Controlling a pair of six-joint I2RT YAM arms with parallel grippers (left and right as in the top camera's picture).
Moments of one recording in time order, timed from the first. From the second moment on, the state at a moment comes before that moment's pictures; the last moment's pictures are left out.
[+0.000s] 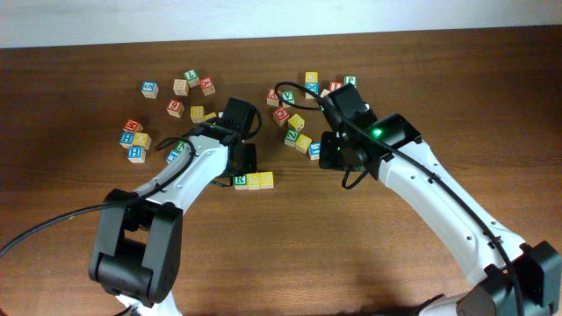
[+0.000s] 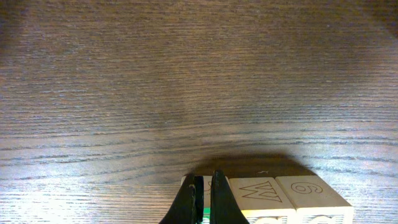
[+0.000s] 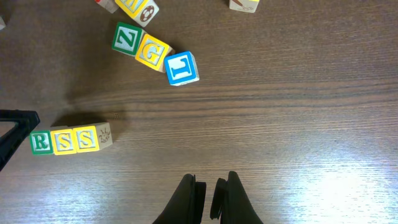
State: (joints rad) left arm -0.38 1.90 1.28 -0.72 -0.08 -0.39; right arm 0.47 1.61 1.39 -0.99 0.09 0.59
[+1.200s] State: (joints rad) left arm -0.38 1.90 1.28 -0.76 -0.08 -0.39; right arm 0.47 1.61 1.39 -0.99 0.08 0.58
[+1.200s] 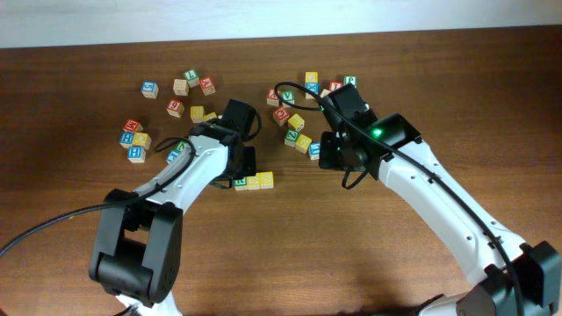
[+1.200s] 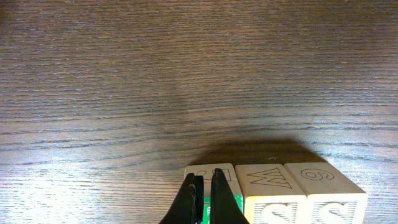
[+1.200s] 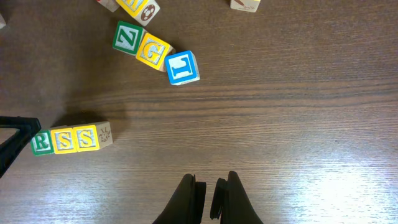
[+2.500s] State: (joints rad) left arm -0.24 1.90 1.30 -0.91 0.02 -0.50; right arm 0.47 1.93 1.39 -0.72 -0.19 0.56
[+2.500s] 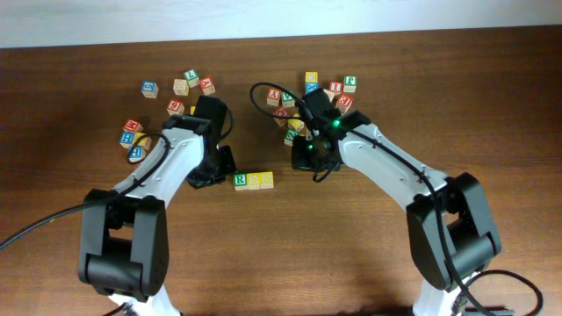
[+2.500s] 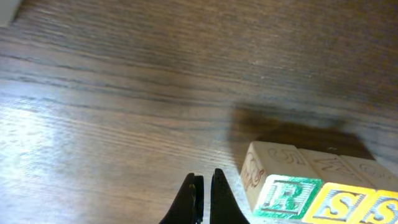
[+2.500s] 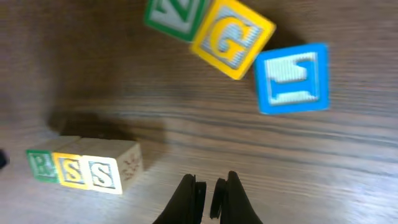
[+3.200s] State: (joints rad) left arm -0.24 1.96 1.30 -0.87 0.08 -0.50; right arm 0.52 2.01 1.39 -0.62 -0.29 0.58
